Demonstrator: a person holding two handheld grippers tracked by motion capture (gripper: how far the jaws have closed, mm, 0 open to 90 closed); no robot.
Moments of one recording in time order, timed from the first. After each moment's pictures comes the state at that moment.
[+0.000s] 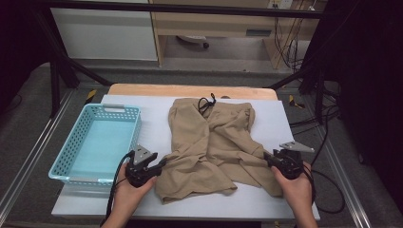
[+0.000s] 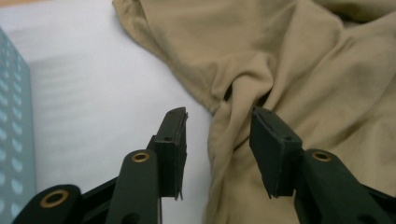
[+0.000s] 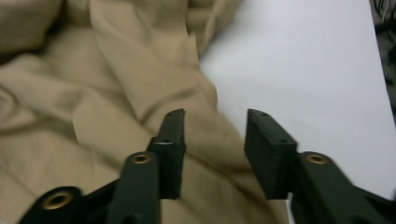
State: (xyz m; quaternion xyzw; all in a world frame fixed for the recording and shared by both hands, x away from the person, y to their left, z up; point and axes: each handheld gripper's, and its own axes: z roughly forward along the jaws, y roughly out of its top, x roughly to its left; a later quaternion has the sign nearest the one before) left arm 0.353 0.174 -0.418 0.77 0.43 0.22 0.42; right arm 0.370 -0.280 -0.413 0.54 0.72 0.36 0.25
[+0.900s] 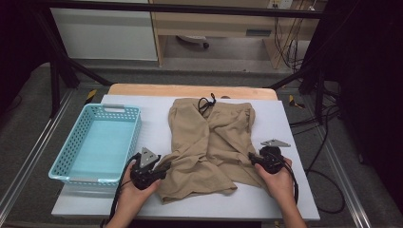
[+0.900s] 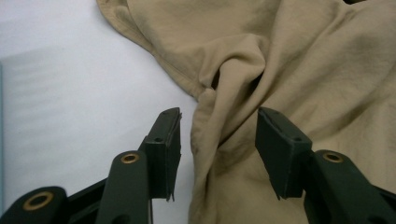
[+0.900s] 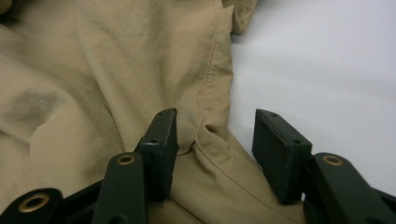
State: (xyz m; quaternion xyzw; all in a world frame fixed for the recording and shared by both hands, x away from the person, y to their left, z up) left arm 0.351 0.165 -0.436 0.78 0.42 0.22 0.40; right arm 0.403 -0.248 -0.454 0.54 0.74 0.33 0.22
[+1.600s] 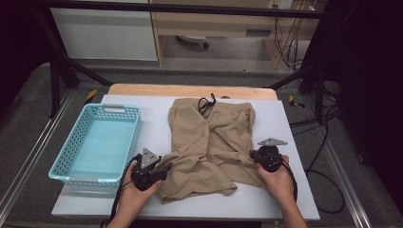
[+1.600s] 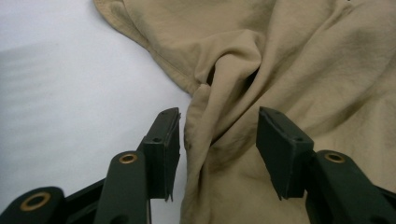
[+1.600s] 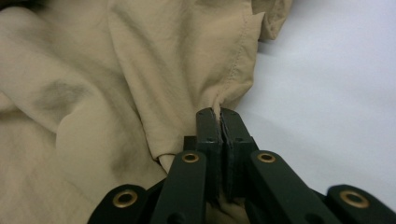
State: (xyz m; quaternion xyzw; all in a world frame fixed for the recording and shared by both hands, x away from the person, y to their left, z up) left arm 0.350 0.163 -0.438 0.78 0.42 0.21 0.40; right arm 0.406 -0.244 -0.449 0.51 0.77 0.33 0.21
